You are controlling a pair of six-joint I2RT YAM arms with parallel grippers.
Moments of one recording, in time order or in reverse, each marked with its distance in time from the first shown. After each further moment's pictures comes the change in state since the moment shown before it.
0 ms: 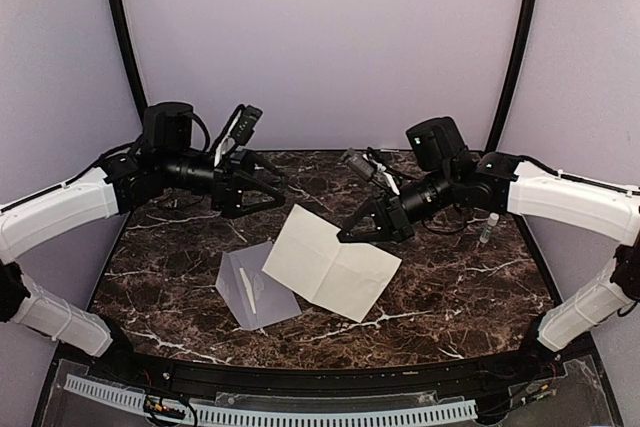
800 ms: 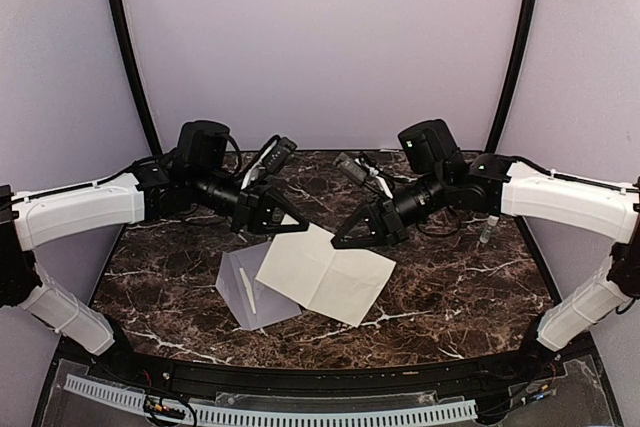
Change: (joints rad) left arm -0.104 0.150 -0.015 0.020 0.109 -0.052; right arm 0.026 0.030 0.012 0.008 -0.015 0.005
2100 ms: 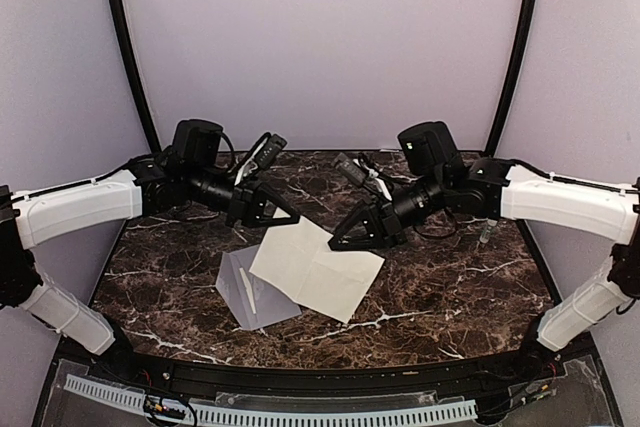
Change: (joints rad) left arm 0.074 0.000 -0.004 -0.048 -0.011 0.044; right arm 0.010 0.000 -0.019 0.068 -0.012 -0.006
